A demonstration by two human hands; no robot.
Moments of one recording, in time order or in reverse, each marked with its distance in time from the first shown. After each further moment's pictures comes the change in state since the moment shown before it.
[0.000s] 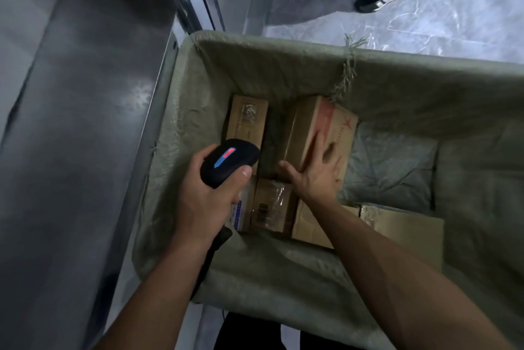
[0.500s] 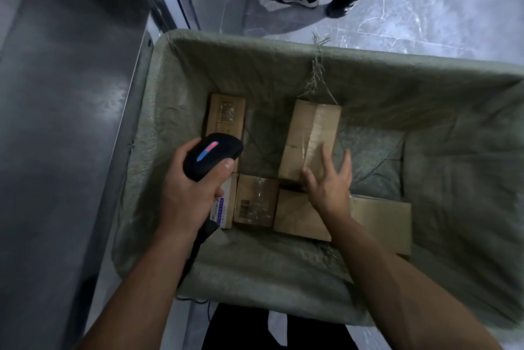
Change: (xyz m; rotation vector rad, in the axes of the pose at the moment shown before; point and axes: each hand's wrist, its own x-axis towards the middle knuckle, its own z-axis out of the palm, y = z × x) left_hand -0.008 0.004 0.002 0.006 -0.023 0.028; right_hand -0.026 0.061 -0.035 -0.021 0.175 -0.005
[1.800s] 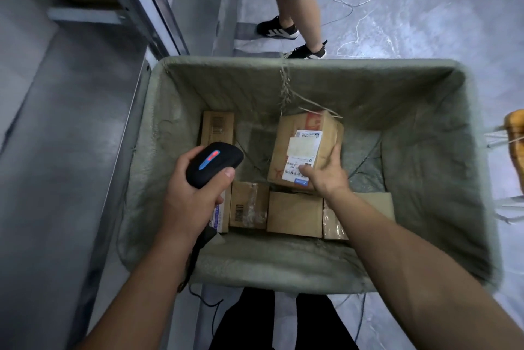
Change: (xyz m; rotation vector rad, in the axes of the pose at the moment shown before) left_hand -0.046 0.005 0.003 -0.007 -0.075 0.123; right_hand 0.007 0.004 -0.043 0.406 -0.124 0.369
